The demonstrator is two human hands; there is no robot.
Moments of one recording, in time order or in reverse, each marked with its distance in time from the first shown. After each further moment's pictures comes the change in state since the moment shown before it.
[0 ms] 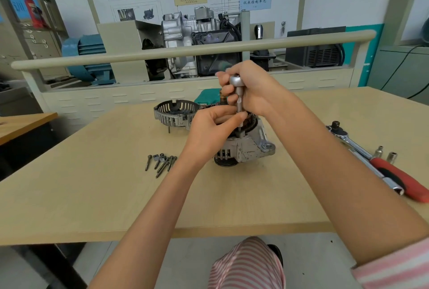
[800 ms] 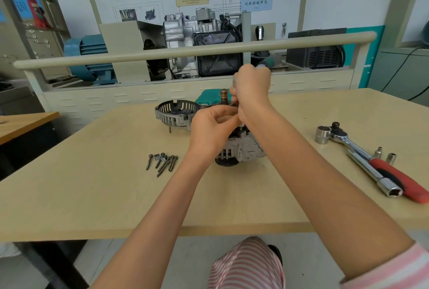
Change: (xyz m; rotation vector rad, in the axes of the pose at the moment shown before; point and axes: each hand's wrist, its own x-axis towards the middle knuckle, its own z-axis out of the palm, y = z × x) left_hand 0.001 -0.001 0.006 0.043 0.116 -0.033; right_hand 0.008 0.017 0.012 0.014 0.397 -0.286
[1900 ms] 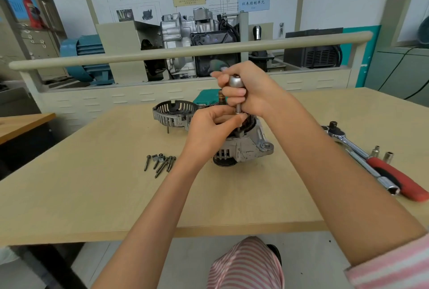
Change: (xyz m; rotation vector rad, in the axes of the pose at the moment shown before) left_hand -0.002 0.005 -0.005 0.017 -0.083 0.009; right_hand 0.005 -0.016 -0.018 0.058 -0.504 0.278
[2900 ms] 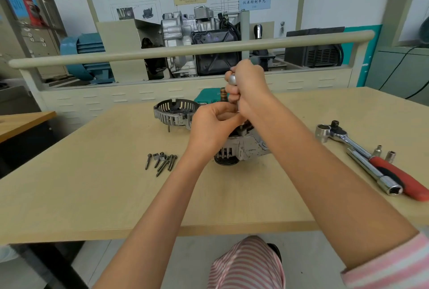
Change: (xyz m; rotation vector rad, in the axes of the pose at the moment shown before) left_hand 0.002 0.002 0.003 0.039 0.043 -0.051; right_hand 0.012 0.012 0.015 0.019 0.382 -0.167
